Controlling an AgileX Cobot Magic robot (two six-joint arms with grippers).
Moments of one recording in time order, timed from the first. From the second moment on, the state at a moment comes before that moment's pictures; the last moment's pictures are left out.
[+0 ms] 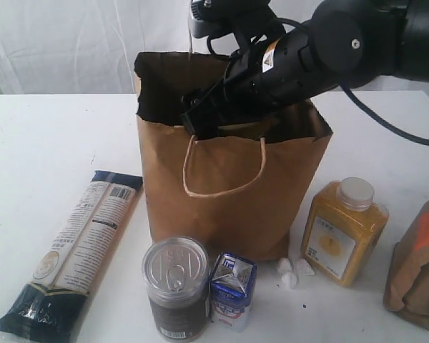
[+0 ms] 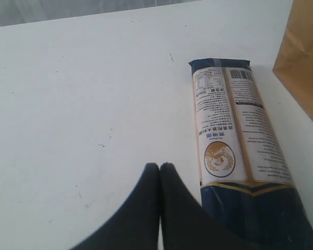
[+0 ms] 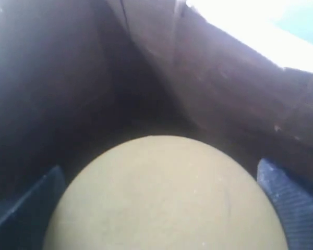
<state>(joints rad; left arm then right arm) -0.14 0.07 0.02 -0.10 0.31 0.15 0.63 1.56 -1.24 -0.03 0.46 -0.05</state>
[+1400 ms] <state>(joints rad) -0.14 0.07 0.02 -0.10 0.31 0.15 0.63 1.18 -1.24 -0.07 0.52 0.00</state>
